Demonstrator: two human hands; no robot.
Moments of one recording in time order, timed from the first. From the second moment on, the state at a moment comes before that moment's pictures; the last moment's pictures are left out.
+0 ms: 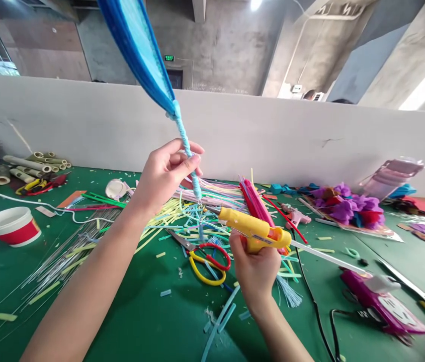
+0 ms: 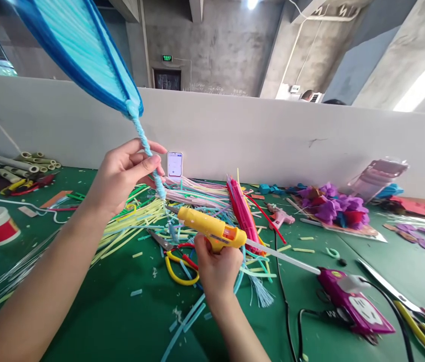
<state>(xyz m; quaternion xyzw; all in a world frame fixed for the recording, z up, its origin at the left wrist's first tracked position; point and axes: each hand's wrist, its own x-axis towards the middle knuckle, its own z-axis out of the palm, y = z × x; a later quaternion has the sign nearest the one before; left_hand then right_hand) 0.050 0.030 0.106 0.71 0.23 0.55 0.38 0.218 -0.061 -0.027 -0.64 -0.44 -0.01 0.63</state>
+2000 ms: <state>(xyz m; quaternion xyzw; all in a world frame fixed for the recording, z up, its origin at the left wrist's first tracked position) 0.057 0.029 0.103 0.69 0.23 0.55 0.40 0.223 -0.057 -0.030 -0.68 -0.46 -0.03 0.57</state>
